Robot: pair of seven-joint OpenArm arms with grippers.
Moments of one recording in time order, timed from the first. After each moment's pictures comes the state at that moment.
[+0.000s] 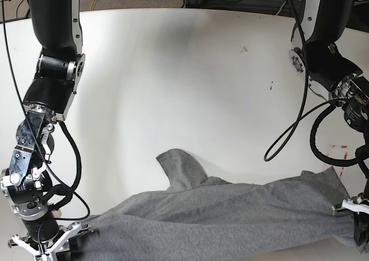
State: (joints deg) left arm -38.1 -13.4 -25.1 112.9 -15.8 -18.6 65.2; right arm 42.8 18.3 7.5 92.8 4.7 25.8 -43.2
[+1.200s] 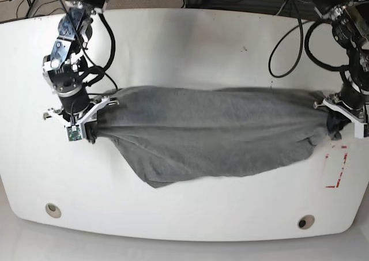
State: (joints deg) left arm 3.9 -16.4 -34.6 113.3 -33.7 -18.6 65.1; right arm -5.3 5.4 20.3 112.5 4.6 26.0 -45.2
